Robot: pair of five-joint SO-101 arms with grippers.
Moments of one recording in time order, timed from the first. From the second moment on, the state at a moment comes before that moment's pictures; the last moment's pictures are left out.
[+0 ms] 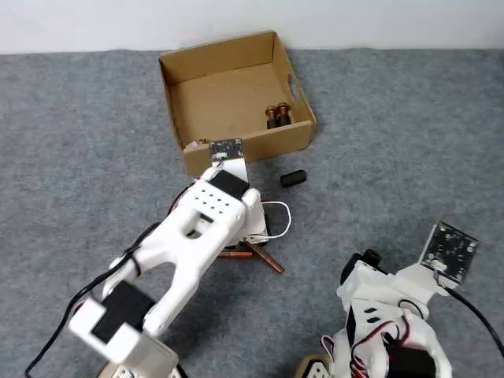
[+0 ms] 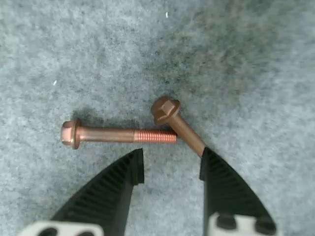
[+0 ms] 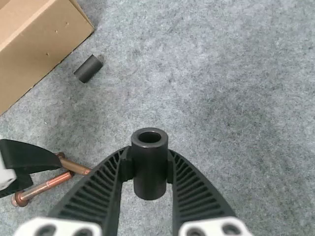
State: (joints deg) left arm 28.7 6.5 18.9 77.8 50.0; right arm 3.9 -95.9 58.0 93.0 -24.0
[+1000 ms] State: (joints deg) left arm 30.2 30.3 -9.1 82.2 52.5; right arm 3.9 -95.9 58.0 93.0 -24.0
